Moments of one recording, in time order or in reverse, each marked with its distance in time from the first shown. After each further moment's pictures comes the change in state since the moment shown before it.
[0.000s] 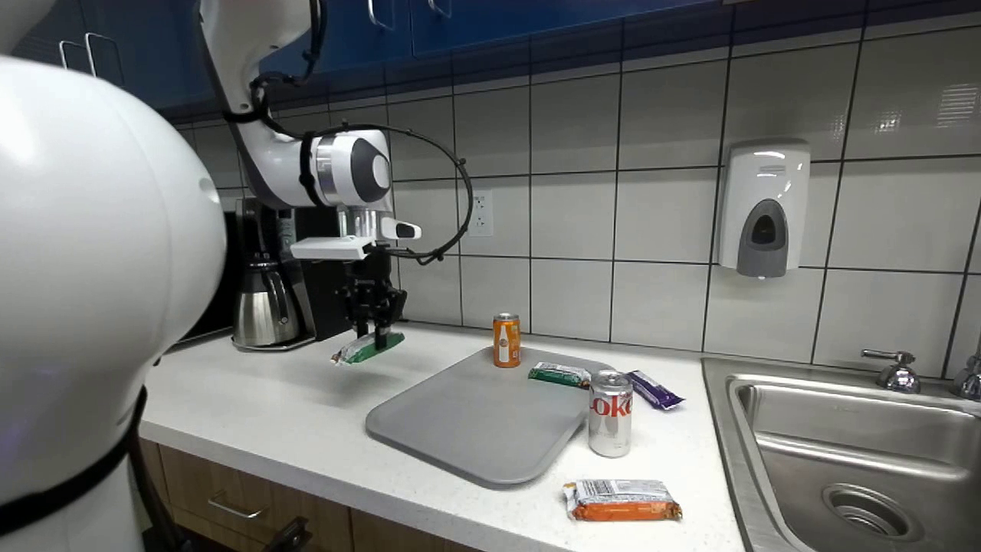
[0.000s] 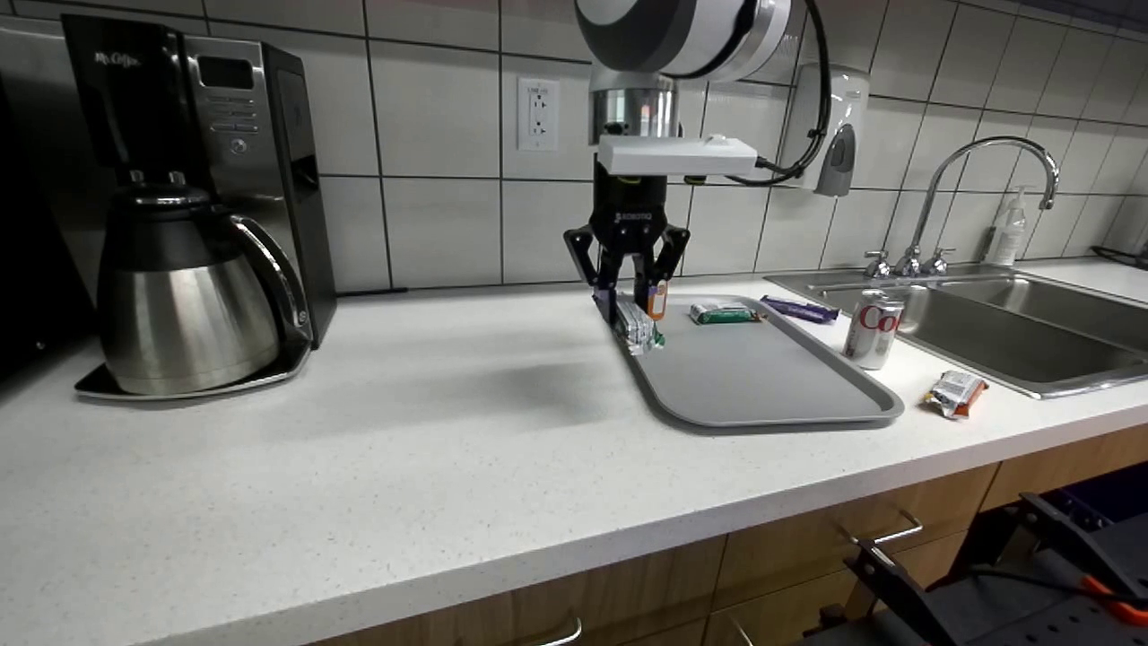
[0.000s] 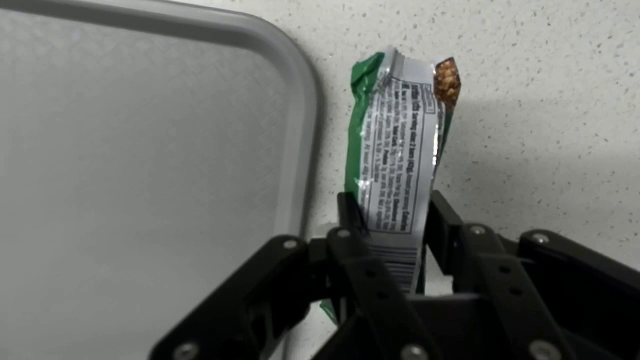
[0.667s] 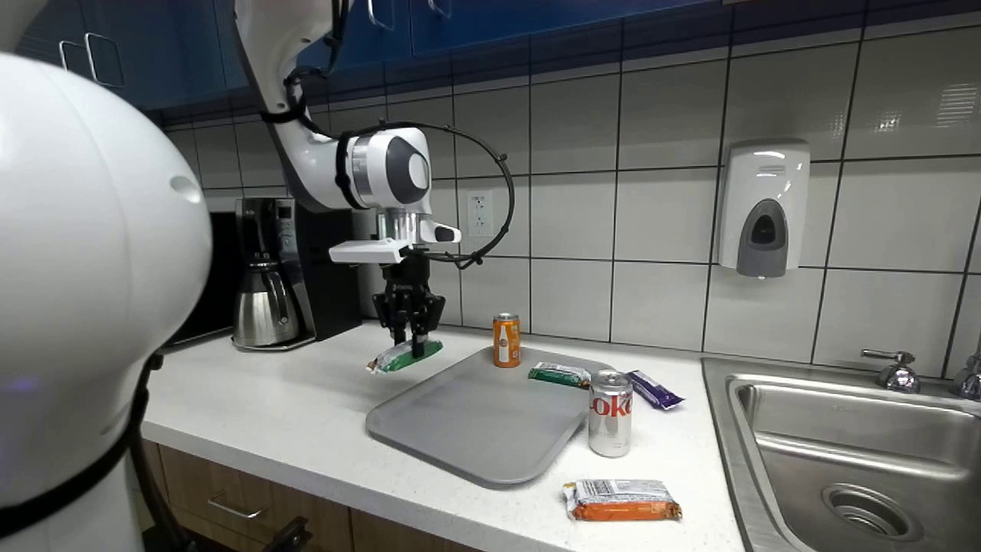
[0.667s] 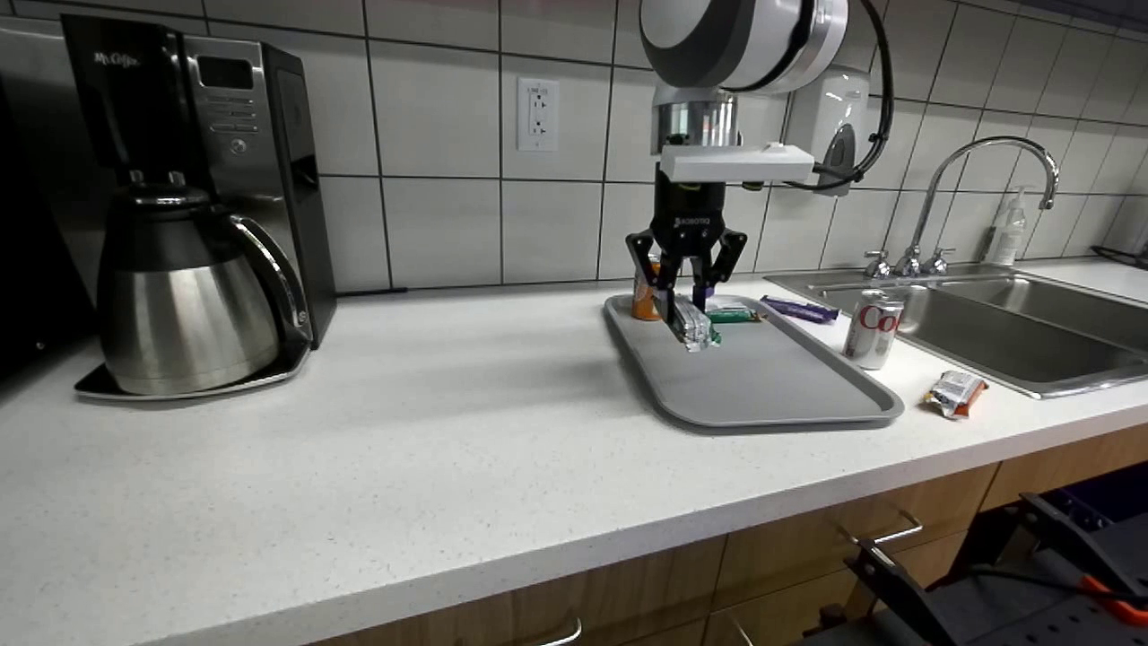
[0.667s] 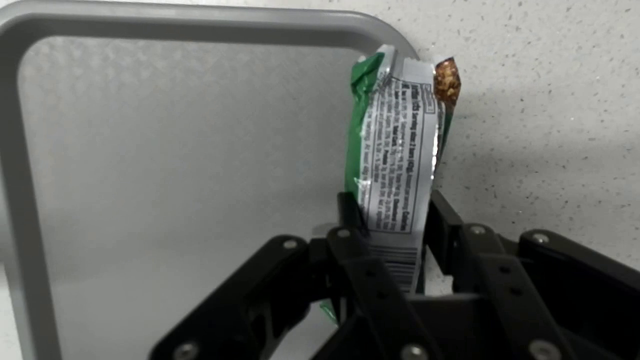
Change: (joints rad) arm -0.098 -0.026 -0.039 -0.052 -0.011 0.000 -0.017
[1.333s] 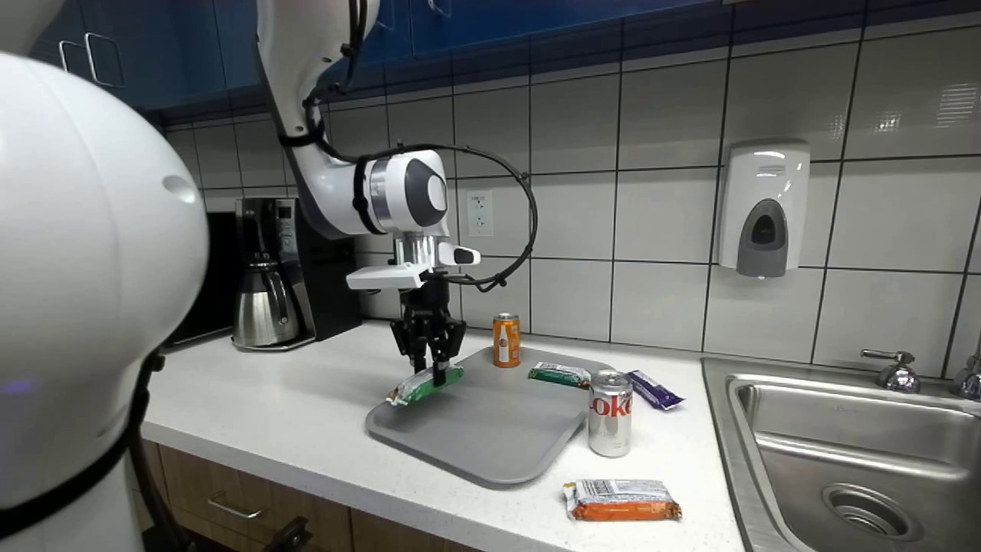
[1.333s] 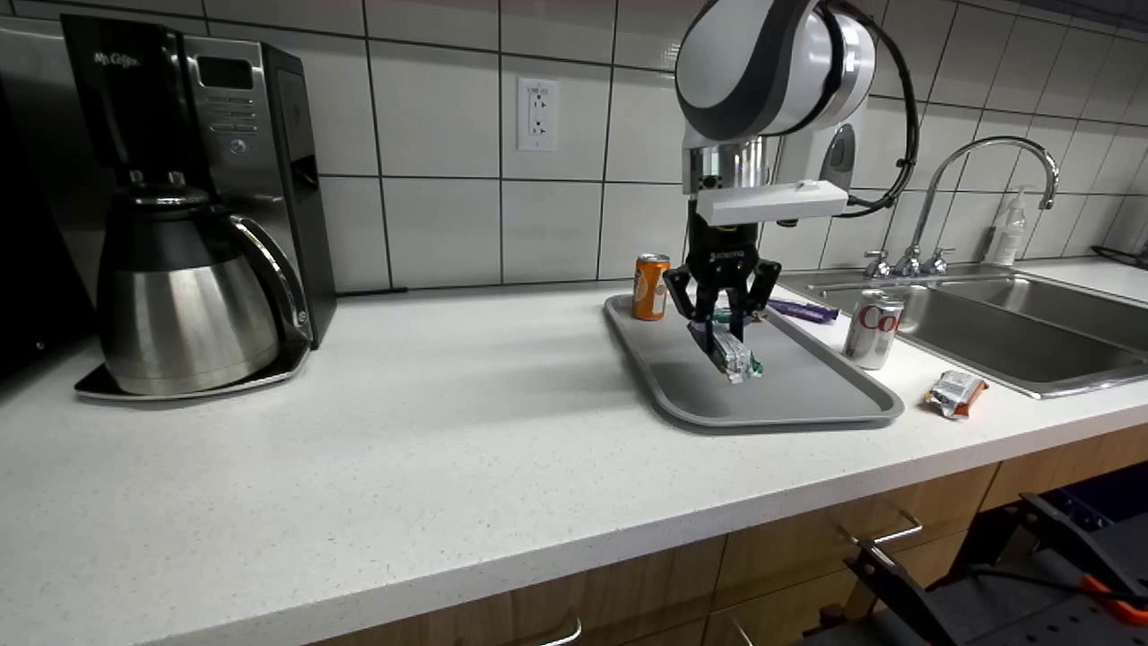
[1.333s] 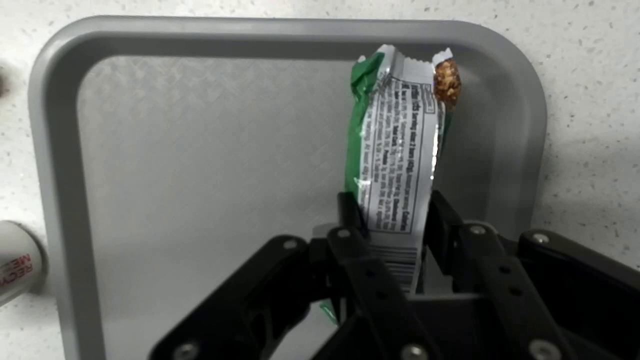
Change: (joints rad) arm -0.021 0.037 -0.050 -0.059 -0.078 0.055 0.006
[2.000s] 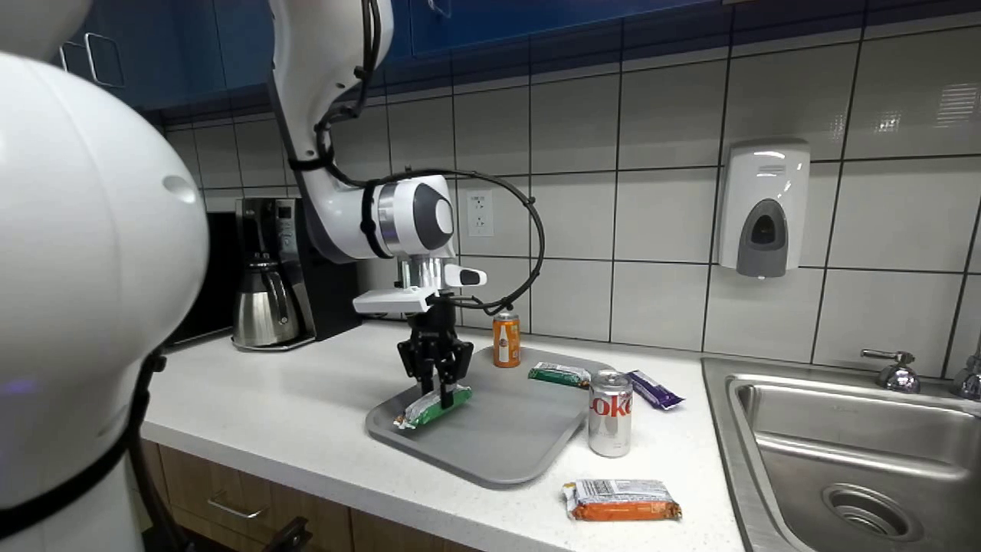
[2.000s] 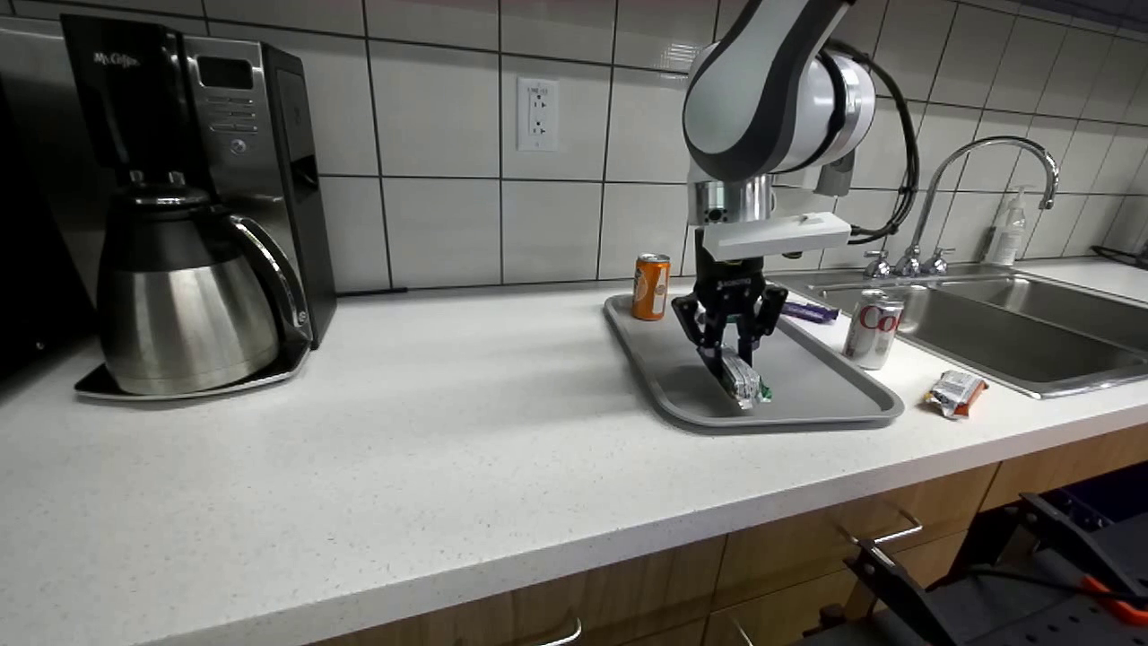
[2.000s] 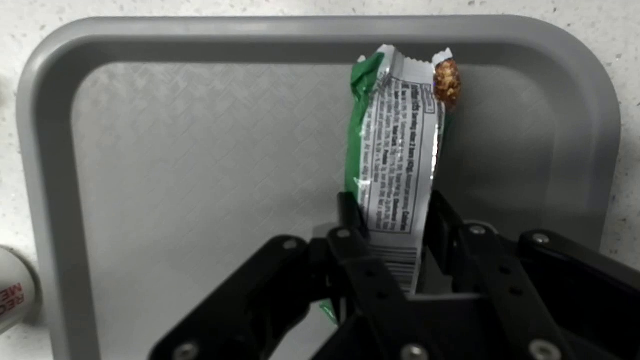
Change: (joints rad) arm 0.000 0.066 -0.024 -0.011 -0.038 0.058 0.027
